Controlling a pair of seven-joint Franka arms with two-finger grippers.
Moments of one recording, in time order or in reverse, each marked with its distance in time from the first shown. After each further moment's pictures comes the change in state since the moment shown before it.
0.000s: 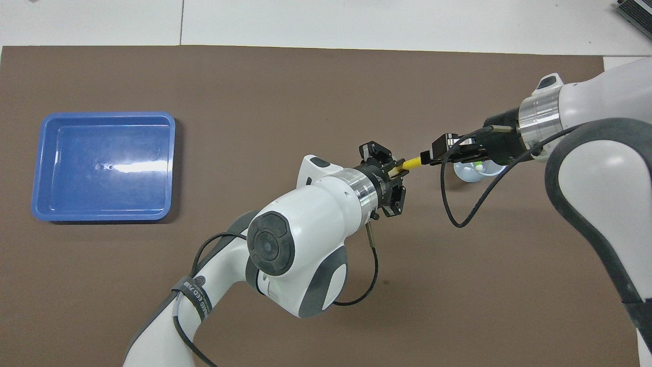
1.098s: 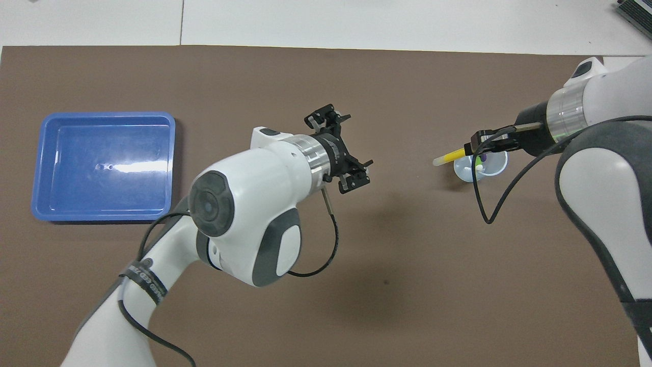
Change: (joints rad) left arm 0.154 -0.048 0.031 0.003 0.000 -0.140 0.013; right arm -0.032 0.002 -0.016 0.039 -0.332 0.016 -0.033
